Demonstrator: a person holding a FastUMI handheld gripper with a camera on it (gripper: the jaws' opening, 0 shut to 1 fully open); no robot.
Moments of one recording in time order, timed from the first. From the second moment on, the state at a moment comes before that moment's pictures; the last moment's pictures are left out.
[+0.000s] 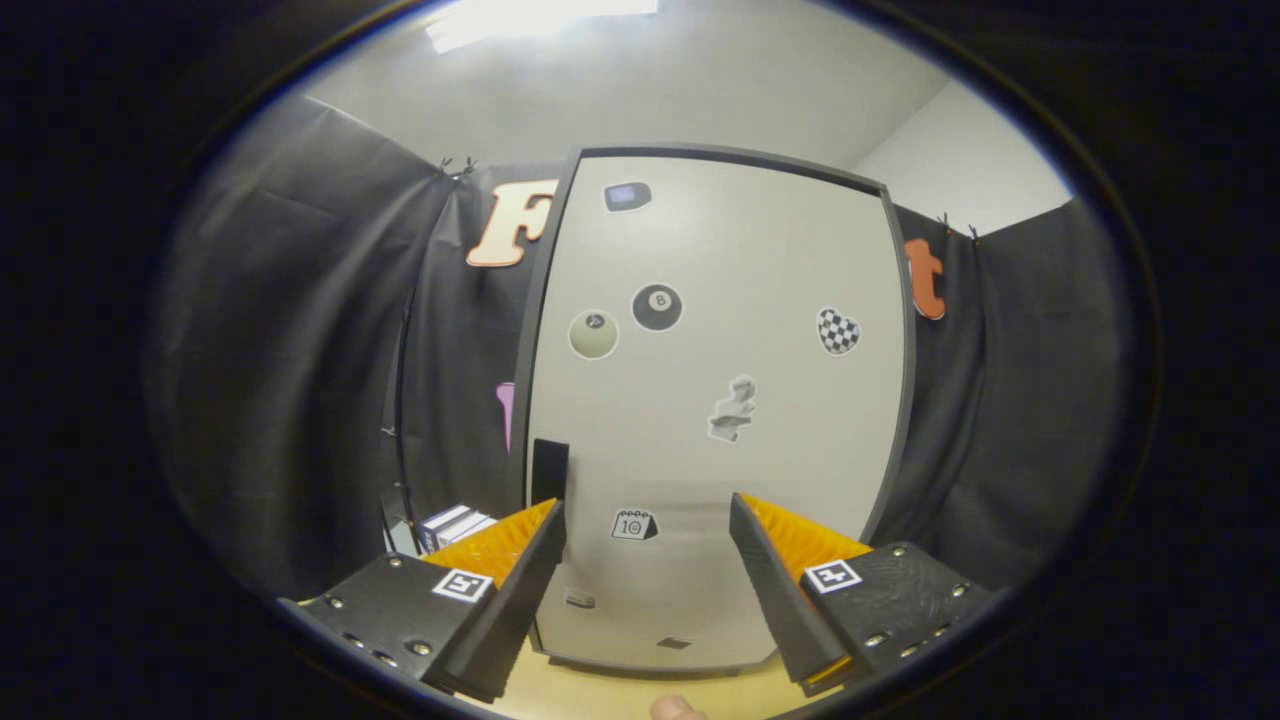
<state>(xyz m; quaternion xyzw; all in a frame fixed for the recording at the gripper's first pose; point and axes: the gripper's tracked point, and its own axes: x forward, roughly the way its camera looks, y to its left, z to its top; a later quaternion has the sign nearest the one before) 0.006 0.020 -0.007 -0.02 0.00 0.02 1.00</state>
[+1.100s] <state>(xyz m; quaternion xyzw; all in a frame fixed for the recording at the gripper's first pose) 0.089 0.078 -0.034 0.00 0.03 0.05 1.00</state>
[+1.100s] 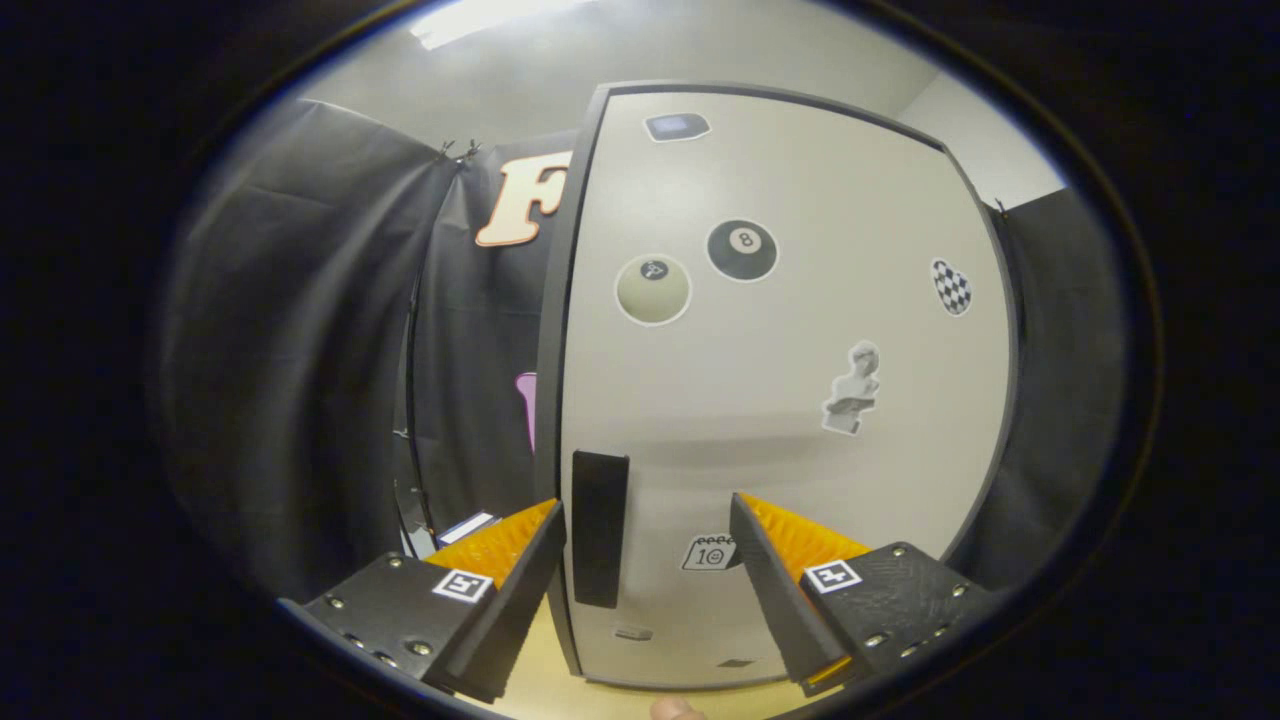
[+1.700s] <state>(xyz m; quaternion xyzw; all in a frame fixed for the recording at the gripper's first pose) 0.112 0.121 -0.058 -0.02 0.05 0.04 1.00</state>
